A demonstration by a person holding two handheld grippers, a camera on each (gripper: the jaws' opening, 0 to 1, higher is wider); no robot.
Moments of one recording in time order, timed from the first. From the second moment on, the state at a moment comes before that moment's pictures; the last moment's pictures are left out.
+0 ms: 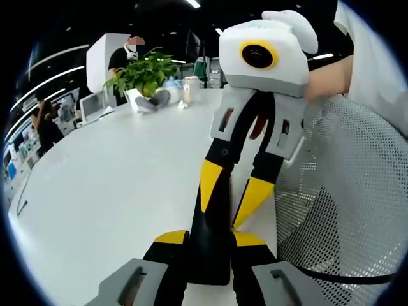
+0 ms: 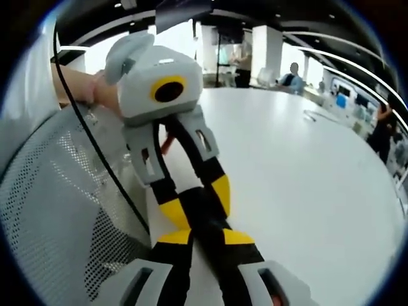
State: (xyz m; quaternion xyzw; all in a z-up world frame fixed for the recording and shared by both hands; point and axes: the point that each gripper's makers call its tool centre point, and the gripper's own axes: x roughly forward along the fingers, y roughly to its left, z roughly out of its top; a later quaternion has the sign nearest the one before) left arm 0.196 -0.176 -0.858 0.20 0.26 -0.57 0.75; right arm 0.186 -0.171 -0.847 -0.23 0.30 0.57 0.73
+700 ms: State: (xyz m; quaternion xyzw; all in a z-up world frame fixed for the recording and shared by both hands) left arm 0.195 -0.176 -0.857 0.20 0.26 -0.58 0.75; right arm 0.192 -0.185 -0.850 -0.26 0.30 0.56 0.73
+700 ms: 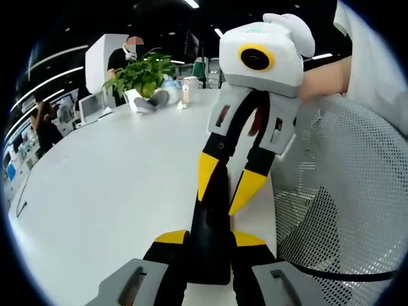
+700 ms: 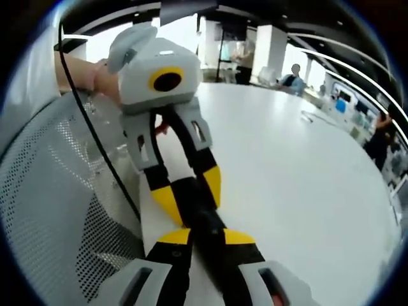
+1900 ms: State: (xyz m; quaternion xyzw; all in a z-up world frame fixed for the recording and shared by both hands) left arm 0.194 -0.175 -0.858 0.20 0.26 -0.59 0.74; right arm 0.190 -0.184 -0.852 -0.31 0.28 0.59 0.69
